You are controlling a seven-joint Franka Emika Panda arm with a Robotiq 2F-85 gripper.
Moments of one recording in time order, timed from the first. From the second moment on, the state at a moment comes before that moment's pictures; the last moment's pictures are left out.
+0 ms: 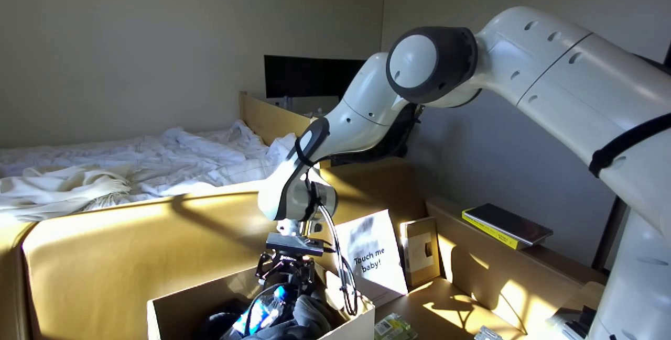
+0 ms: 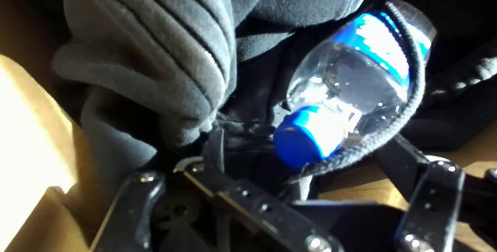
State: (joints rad) arm 0.20 0.98 0.17 -1.68 0.41 2.52 0.42
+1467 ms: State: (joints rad) arm 0.02 1.03 0.39 -1.65 0.56 2.52 0.20
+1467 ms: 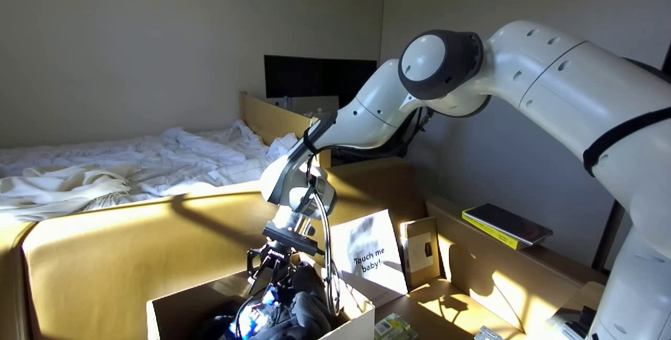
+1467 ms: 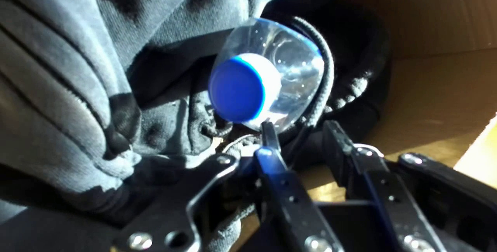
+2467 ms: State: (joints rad) arm 0.01 0.96 0.39 -1.82 0.66 2.54 0.09
